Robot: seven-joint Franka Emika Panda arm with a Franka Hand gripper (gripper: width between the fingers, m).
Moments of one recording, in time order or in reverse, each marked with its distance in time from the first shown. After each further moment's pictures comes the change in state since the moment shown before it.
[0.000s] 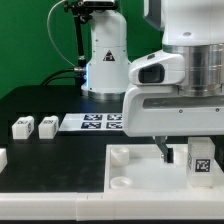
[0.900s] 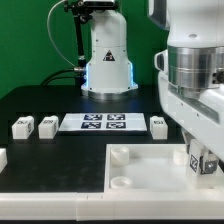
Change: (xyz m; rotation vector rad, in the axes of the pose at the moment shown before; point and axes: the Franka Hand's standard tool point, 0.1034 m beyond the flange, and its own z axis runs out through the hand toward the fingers) arm 0.001 -0.006 0.001 -0.012 -0.026 1.301
